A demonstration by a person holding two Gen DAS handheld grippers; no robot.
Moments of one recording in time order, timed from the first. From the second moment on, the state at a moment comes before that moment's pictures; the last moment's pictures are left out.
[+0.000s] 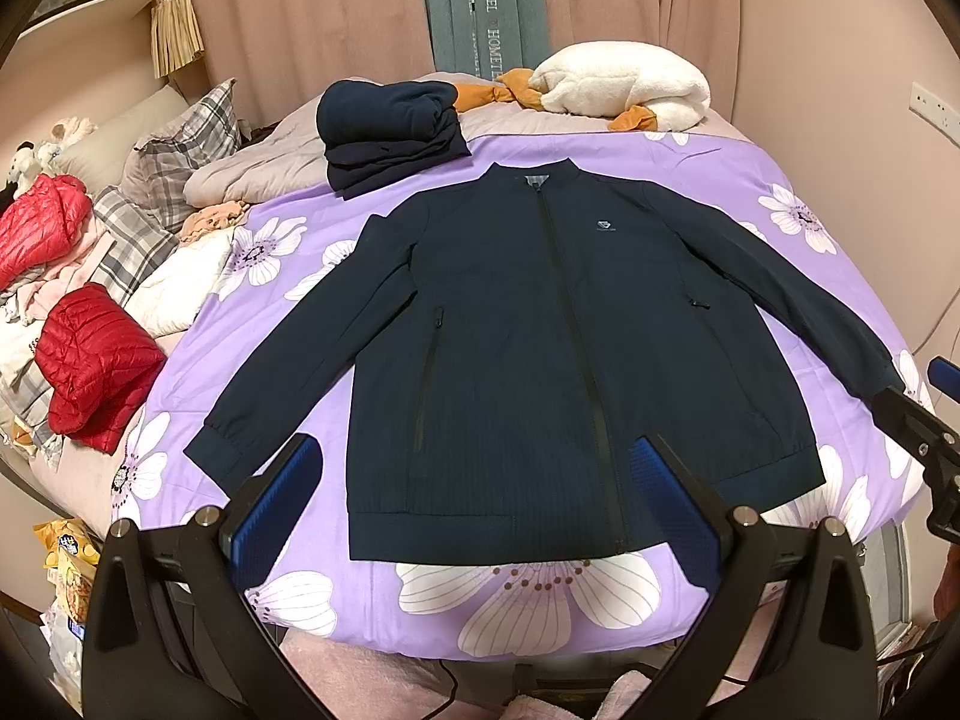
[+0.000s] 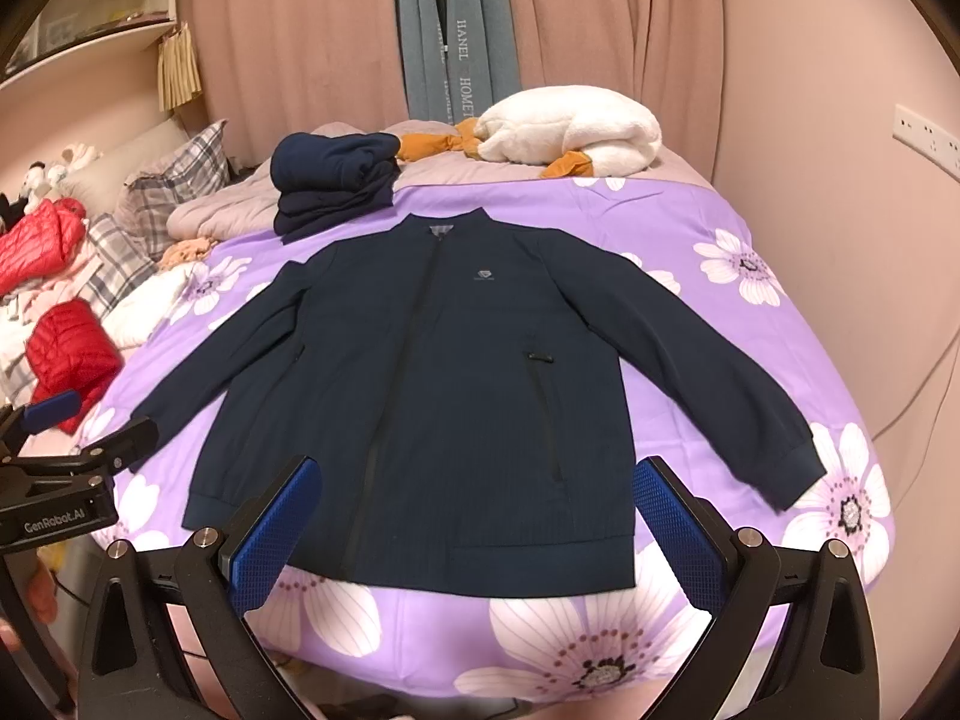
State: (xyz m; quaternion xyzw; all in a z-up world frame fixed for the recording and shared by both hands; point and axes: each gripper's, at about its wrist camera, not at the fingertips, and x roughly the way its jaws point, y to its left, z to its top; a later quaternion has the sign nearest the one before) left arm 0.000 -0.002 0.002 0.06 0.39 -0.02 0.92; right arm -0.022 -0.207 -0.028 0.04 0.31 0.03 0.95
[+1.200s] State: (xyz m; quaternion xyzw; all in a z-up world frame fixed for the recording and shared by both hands) left arm 0.082 0.024 -0.080 -0.09 0.43 -0.05 0.90; right arm 0.010 -0.344 -0.125 0.20 0.27 -0.04 0.94
